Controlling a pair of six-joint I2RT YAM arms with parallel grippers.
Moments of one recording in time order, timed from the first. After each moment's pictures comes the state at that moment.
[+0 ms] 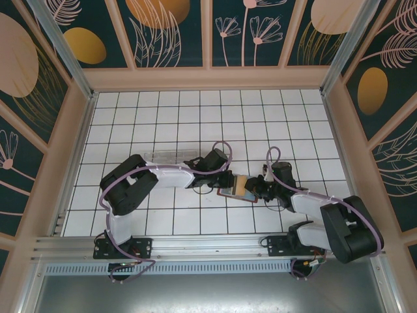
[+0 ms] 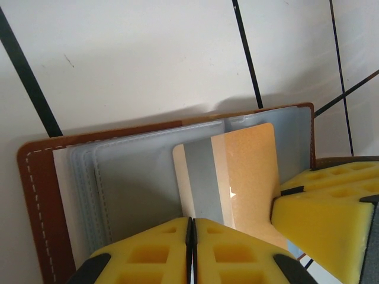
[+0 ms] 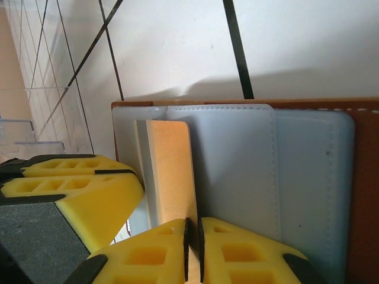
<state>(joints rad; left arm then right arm) -0.93 1.92 1.04 0.00 0.26 -0.79 0.34 1.24 0.22 0.22 -0.56 0.91</state>
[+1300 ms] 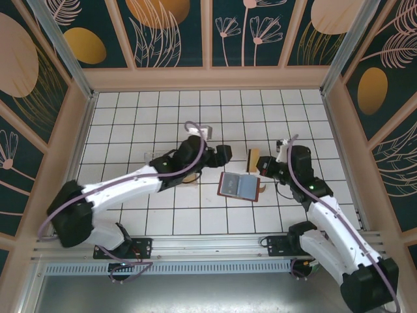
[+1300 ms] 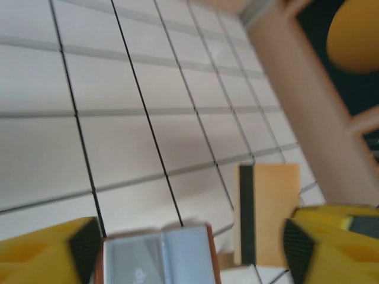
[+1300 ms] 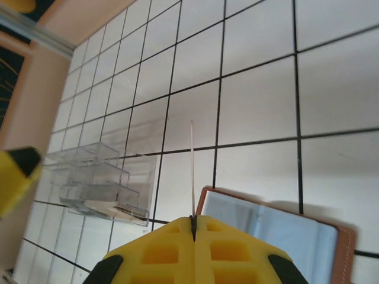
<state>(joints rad) -0.93 1.38 0.97 -0.04 -0.17 -0.80 0.37 0.82 0.59 -0.34 -0.30 0.59</state>
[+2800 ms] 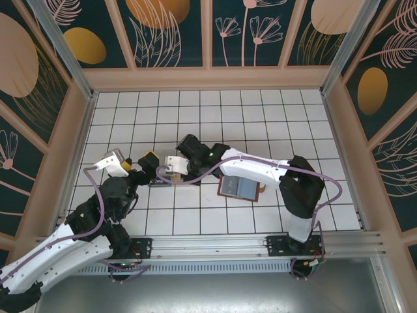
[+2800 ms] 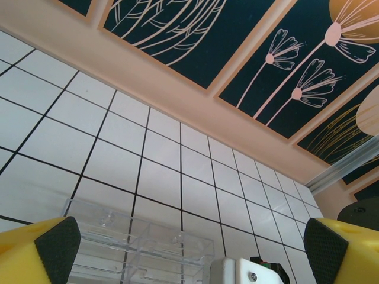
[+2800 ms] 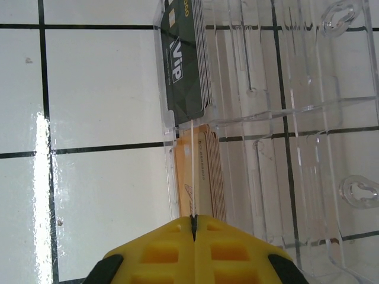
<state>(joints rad) -0.92 0.46 0.60 -0.38 -0.72 -0.80 1.04 1.82 1.40 -0.58 -0.10 -0.54</state>
